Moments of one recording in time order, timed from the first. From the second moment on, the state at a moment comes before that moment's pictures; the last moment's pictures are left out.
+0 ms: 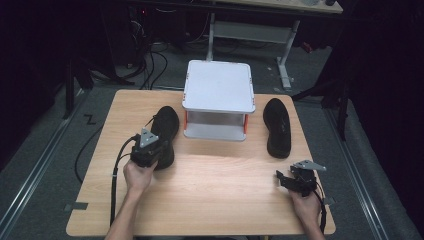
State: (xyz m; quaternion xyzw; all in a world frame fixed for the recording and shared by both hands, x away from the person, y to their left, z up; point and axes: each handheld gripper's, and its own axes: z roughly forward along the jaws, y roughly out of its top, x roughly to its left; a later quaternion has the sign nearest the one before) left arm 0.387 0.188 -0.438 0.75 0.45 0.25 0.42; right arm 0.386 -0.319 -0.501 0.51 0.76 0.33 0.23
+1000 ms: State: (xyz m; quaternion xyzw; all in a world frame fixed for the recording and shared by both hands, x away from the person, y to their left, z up) left arm 0.302 0.163 -0.403 0.78 0.37 0.23 0.46; right arm 0.386 -0.319 -0.501 0.50 0.77 0.33 0.23
